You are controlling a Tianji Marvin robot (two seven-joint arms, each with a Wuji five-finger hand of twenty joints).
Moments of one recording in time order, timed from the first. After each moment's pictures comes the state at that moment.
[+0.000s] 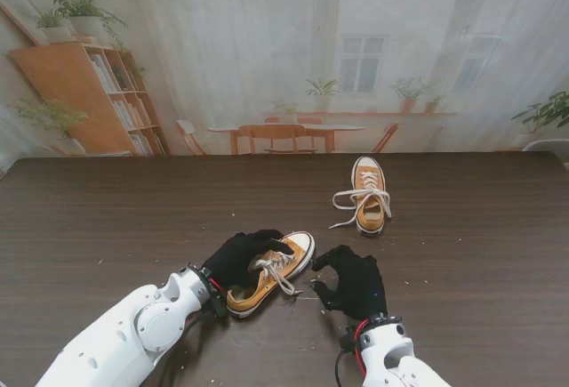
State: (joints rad) left arm 1.40 -1.12 -0.93 -1.26 0.61 -0.51 0.18; right arm -1.84 -1.19 1.03 -1.64 -0.76 0.01 -0.59; left_hand 0.92 -0.68 0.92 -0.02 0.49 -0.11 0.46 0.29 0.35 0.11 0.31 0.41 0.42 0.27 0.48 0.55 0.15 0.40 0.91 0.64; right_hand 0.43 -0.72 1.19 -0.18 0.76 -0.04 0.75 0.43 0.59 0.16 0.79 0.40 0.69 0.28 0.46 0.33 0.25 0.45 1.02 0.49
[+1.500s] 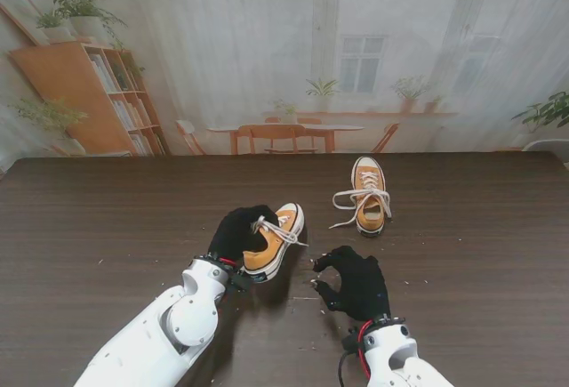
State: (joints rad) left arm 1.41 -1.24 -0.94 -1.30 0.42 -0.28 0.47; right arm -1.85 -1.18 1.05 -1.65 -0.75 -0.02 -0.58; left_hand 1.06 -0.57 0.72 -0.09 0.77 -0.08 0.99 0.60 0.89 0.19 0.45 0.96 0.74 0.27 0.94 0.66 0.54 0.35 1.35 0.61; right_hand 0.43 -0.69 1.19 -0.20 0.76 -0.04 0.78 0.36 0.59 0.16 0.79 0.40 0.69 0.28 0.47 0.33 0.27 0.45 1.03 0.49
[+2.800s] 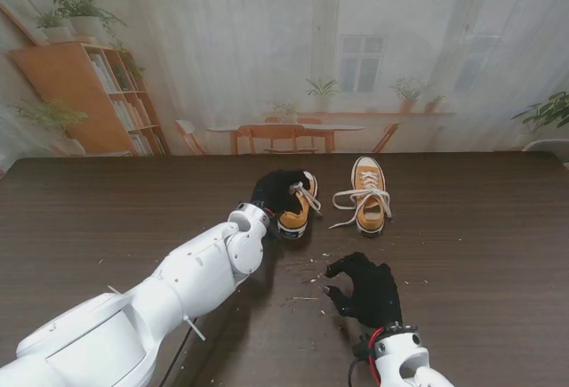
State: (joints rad) left arm 0.83 -1.54 -0.51 -0.48 0.34 -0.26 0.55; right arm -1.92 -1.18 1.10 -1.68 -0.75 -0.01 -0.58; left_hand 0.98 -0.56 0.75 -0.05 0.69 0.02 0.73 0.39 0.73 0.20 0.51 0.92 0.57 0.27 0.88 0.66 0.39 0.33 1.27 0.61; right_hand 0.43 -0.68 1.19 -0.20 0.76 -0.04 0.78 0.35 0.59 0.16 0.79 0.40 0.69 0.28 0.47 0.33 0.27 0.45 1.03 0.49
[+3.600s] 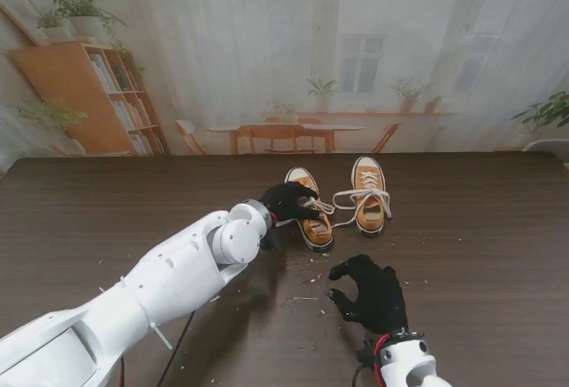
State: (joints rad) left arm 0.91 -1.34 -0.55 -0.96 0.26 0.02 0.08; right arm -1.98 -1.17 1.14 -1.74 -0.77 -0.02 -0.58; left_hand 0.67 -0.36 0.36 -0.01 0.60 0.17 0.17 0.23 0.38 0.27 0.30 0.45 0.27 0.39 0.44 0.53 0.08 0.34 0.84 0.45; right_hand 0.43 -0.68 1.19 -0.20 0.76 -0.04 0.78 0.35 0.59 0.16 0.79 0.40 0.69 0.28 0.47 0.33 0.27 0.45 1.03 0.49
